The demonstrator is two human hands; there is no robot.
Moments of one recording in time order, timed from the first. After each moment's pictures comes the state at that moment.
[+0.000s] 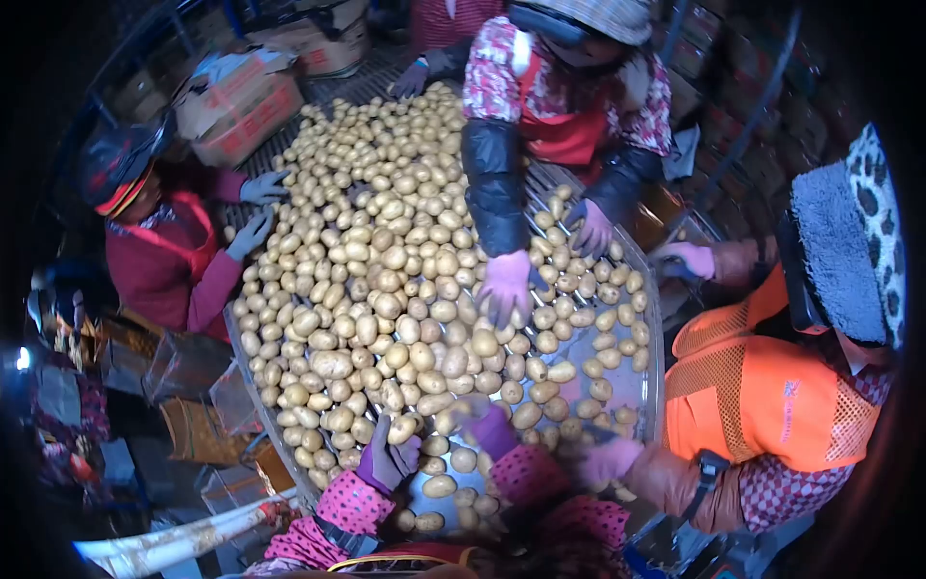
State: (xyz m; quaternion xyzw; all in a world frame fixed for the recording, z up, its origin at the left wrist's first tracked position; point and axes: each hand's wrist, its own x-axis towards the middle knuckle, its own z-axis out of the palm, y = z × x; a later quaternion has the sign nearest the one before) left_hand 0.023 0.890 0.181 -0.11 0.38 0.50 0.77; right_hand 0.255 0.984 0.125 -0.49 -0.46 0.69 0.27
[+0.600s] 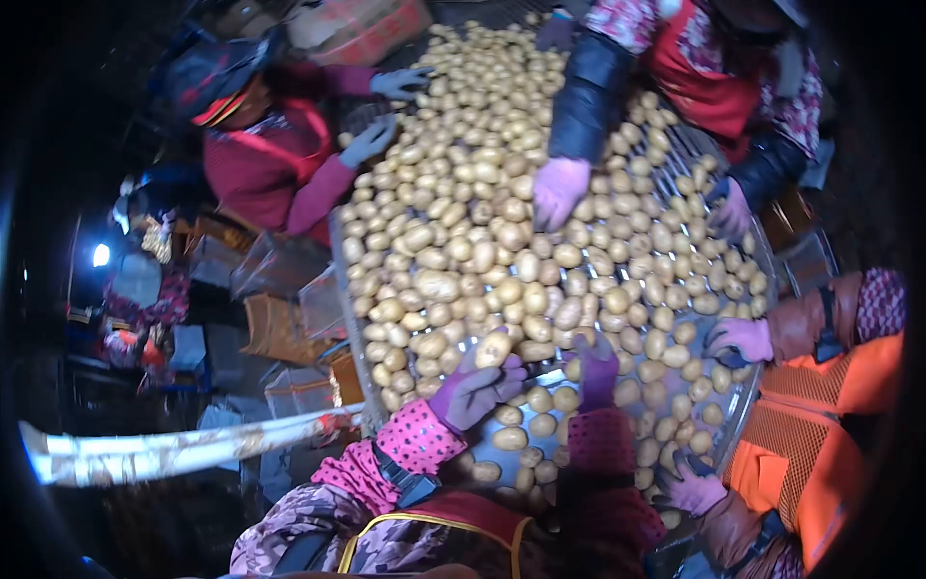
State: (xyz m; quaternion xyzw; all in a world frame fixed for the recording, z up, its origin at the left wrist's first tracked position) left_hand 0.041 0.908 0.251 0.07 0.34 0.60 0.72; right_hand 0.242 1.027 0.126 -0.55 -0.30 0.67 0.40
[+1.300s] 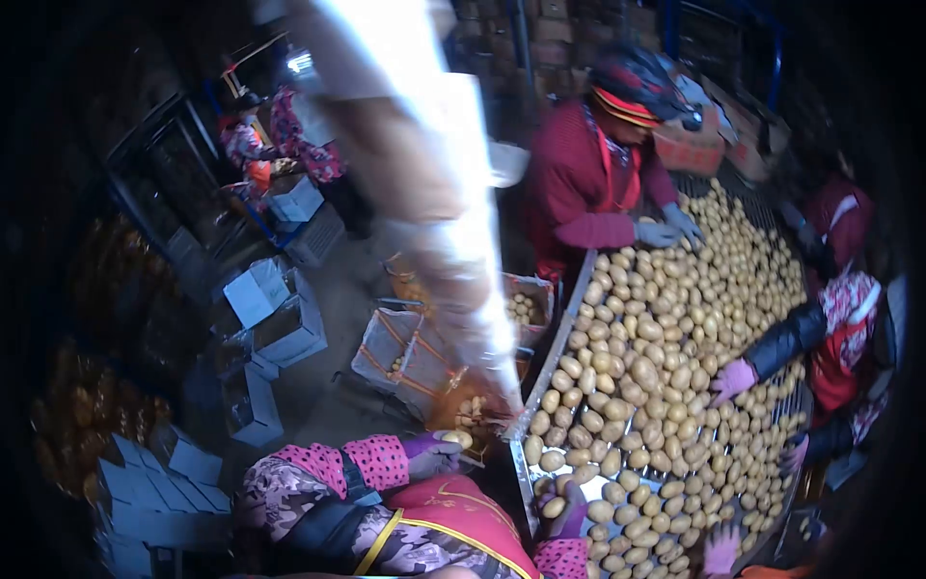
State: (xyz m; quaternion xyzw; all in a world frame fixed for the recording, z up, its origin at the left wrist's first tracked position) left_hand -0.129 0.519 0.192 -0.05 0.54 0.61 0.58; right_hand 0.127 0.761 0.181 -0.38 -0.28 0.86 0.19
